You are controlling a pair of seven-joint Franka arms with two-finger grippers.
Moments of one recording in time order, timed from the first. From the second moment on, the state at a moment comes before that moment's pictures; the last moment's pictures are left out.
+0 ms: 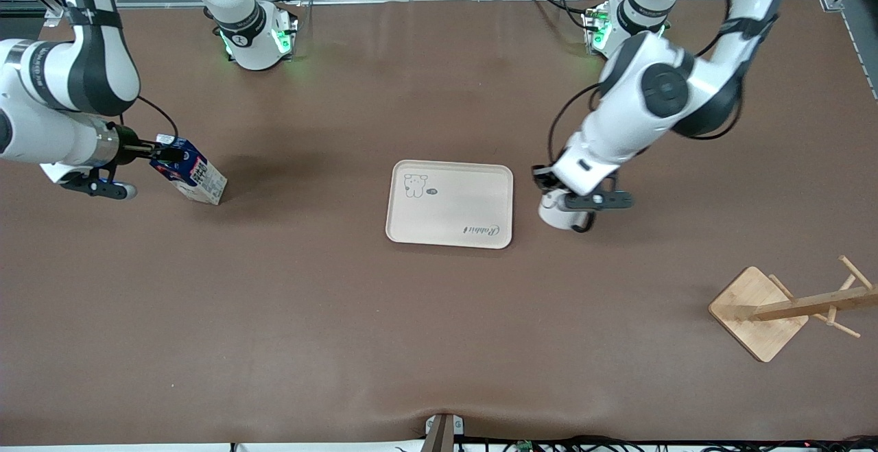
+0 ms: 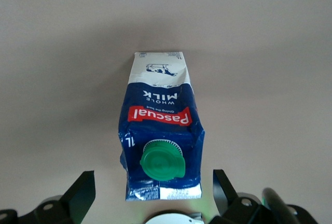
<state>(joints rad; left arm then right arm) 0.10 0.28 -0.66 -1.92 -0.04 2.20 -0.57 -0.14 0.01 0.01 -2.17 -0.04 1.83 0.10</state>
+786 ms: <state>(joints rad) -0.24 0.65 -0.56 -1.69 0.17 2.10 -0.85 -0.16 0.00 0.01 -2.22 -0.04 1.86 0.09</state>
